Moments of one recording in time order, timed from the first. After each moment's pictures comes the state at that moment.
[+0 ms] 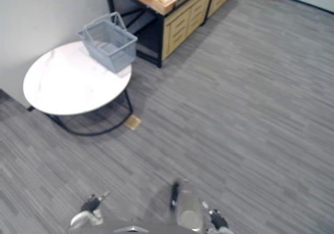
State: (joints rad) left arm 0.03 0.03 0.27 1.10 -0.26 -0.13 0.06; right arm 0.12 -0.07 -0.36 1.17 0.11 -0.13 0.05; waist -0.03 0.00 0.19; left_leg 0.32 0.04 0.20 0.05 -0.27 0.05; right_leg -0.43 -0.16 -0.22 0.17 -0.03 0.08
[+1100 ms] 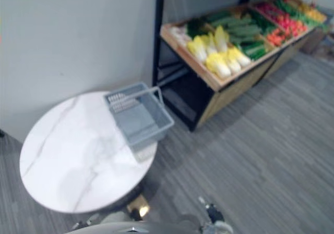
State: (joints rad) left arm 0.14 0.10 0.31 1.18 -0.26 -0.11 0.07; right arm 0.08 -0.07 -0.34 1.18 0.04 -0.12 0.03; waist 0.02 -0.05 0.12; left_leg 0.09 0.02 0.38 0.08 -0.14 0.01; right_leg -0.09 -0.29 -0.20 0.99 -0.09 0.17
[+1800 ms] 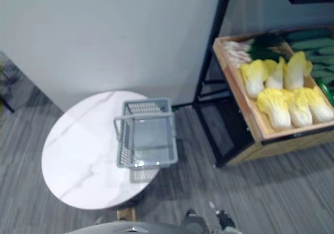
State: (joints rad) left arm 0.17 -0.01 0.51 1.19 -0.26 -0.12 0.06; right arm 0.06 -0.15 -0.35 1.20 0.04 -0.11 0.02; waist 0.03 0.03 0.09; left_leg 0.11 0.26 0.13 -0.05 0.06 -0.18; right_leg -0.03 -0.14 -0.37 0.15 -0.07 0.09
